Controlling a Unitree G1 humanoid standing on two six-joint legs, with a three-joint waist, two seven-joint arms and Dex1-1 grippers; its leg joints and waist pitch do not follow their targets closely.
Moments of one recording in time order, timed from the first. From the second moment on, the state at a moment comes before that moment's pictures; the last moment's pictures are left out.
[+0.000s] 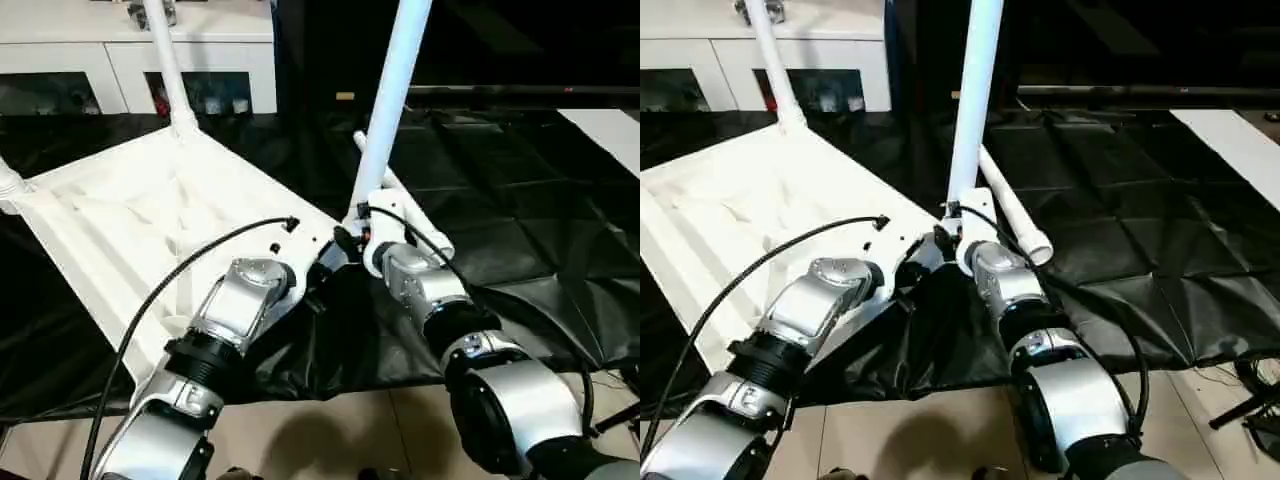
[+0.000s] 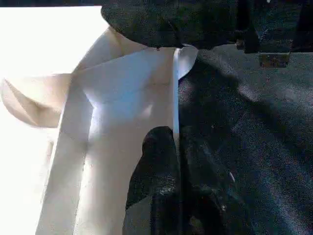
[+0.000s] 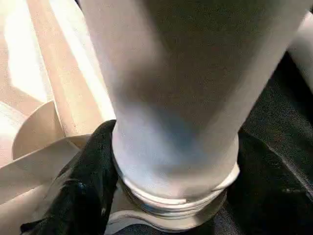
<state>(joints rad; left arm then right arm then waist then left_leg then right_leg) -0.63 0.11 -0.24 0.46 0.08 0.63 -0.54 -0.89 0.04 -0.05 1.13 0.09 0.16 0.16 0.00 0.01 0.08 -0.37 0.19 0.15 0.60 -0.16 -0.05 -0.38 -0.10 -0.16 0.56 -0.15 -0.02</state>
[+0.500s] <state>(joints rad) -0.59 0.32 -0.31 0.40 0.06 0.49 -0.85 -0.79 -0.12 0.09 0.99 0.04 0.16 0.68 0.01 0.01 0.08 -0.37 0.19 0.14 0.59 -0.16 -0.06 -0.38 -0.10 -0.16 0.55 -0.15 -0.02</state>
